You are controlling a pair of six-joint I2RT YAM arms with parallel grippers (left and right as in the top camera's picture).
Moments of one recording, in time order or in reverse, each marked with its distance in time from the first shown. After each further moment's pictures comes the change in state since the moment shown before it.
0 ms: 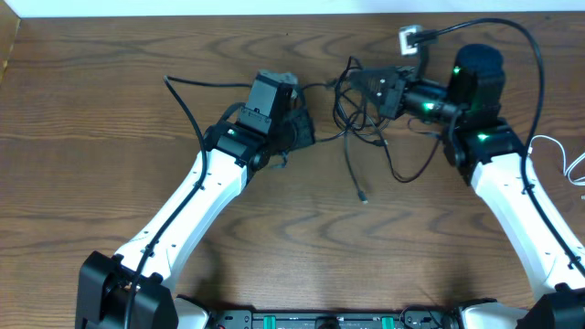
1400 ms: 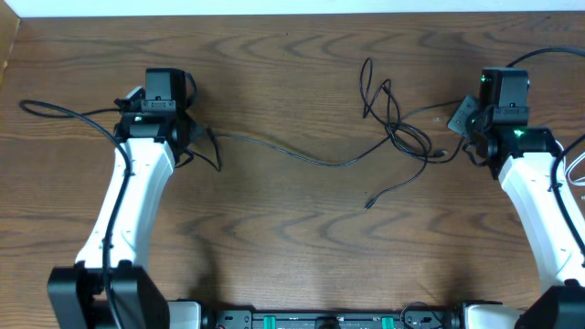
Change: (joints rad) left arm 0.460 -0.022 -0.006 -0.213 -0.469 -0.072; right arm -0.167 0.002 0.000 -0.630 1.035 -0.065
